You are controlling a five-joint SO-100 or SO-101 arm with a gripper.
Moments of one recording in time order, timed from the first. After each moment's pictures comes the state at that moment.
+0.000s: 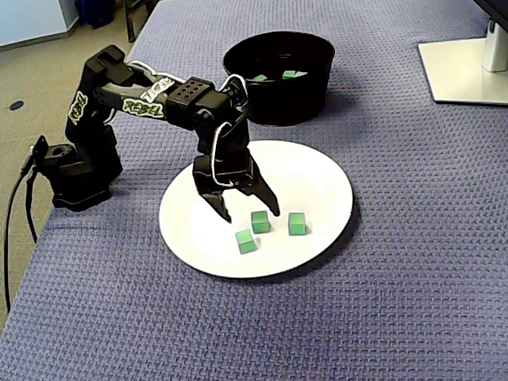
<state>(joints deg) 26.9 51.8 58.2 79.3 -20.1</state>
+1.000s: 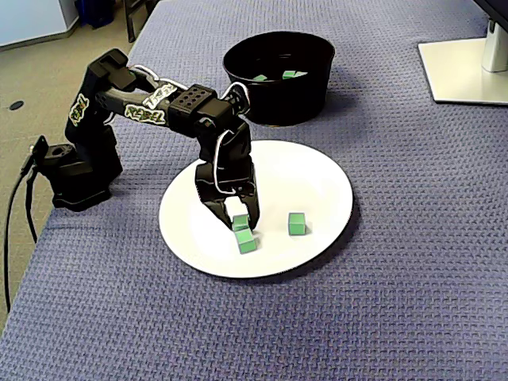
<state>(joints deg) 27.7 49.3 56.9 77.9 -21.7</state>
